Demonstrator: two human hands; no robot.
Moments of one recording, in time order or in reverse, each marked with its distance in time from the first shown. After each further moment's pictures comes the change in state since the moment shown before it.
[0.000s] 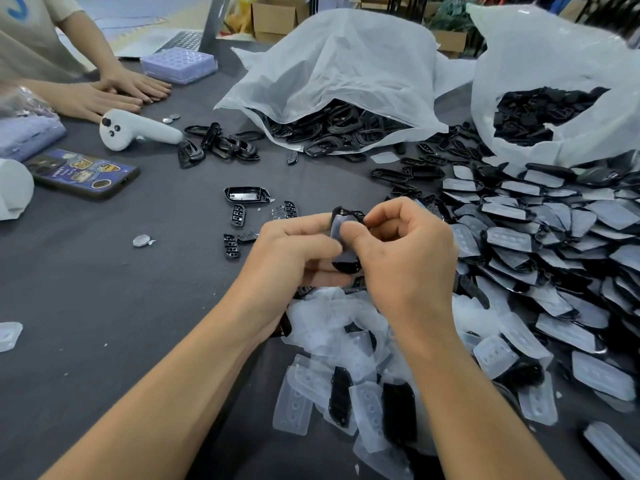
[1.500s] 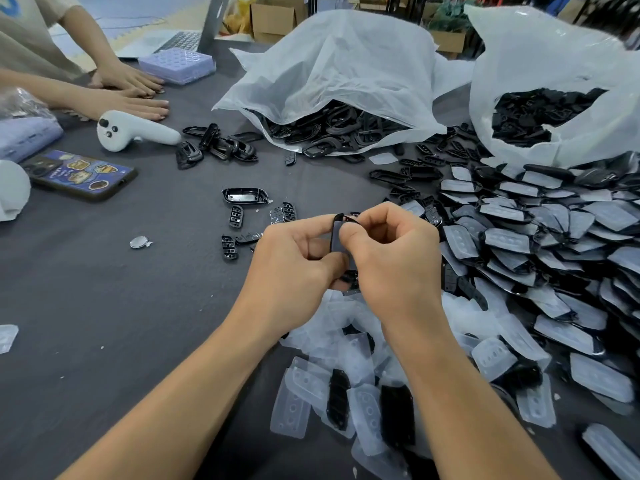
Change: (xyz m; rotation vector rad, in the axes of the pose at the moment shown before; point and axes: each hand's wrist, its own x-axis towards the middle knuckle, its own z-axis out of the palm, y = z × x) left_hand 0.000 -0.008 0.011 0.175 0.088 0.178; right_hand -0.001 0.001 0.007 0.190 -0.110 0.043
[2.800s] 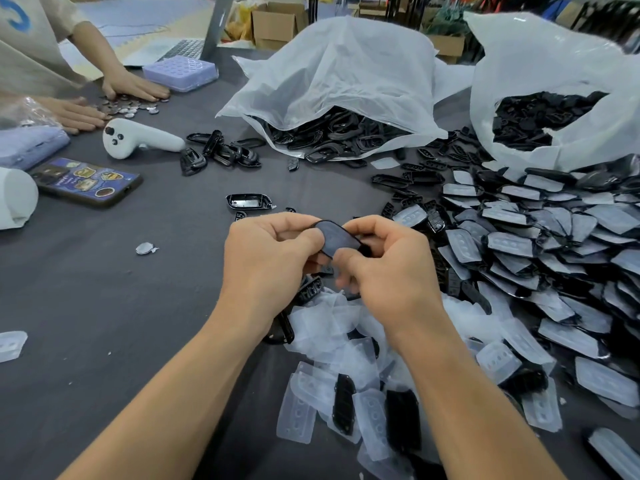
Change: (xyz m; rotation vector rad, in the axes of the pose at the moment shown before) left_hand 0.007 0.010 -0.015 0.042 0.349 -0.052; right_hand -0.002 0.000 -0.004 0.089 -0.219 0.135
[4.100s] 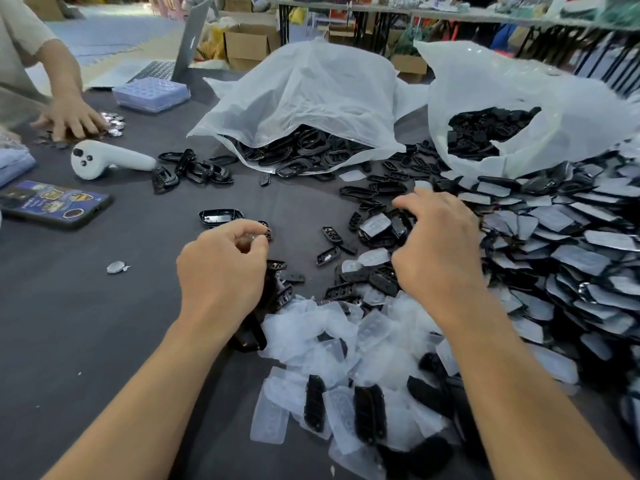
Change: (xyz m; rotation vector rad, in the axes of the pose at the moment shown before) left_hand 0.014 -0.009 -0.009 0.663 0.237 0.156; right_hand 0.019 -0.022 -0.072 -0.986 0.309 -0.151
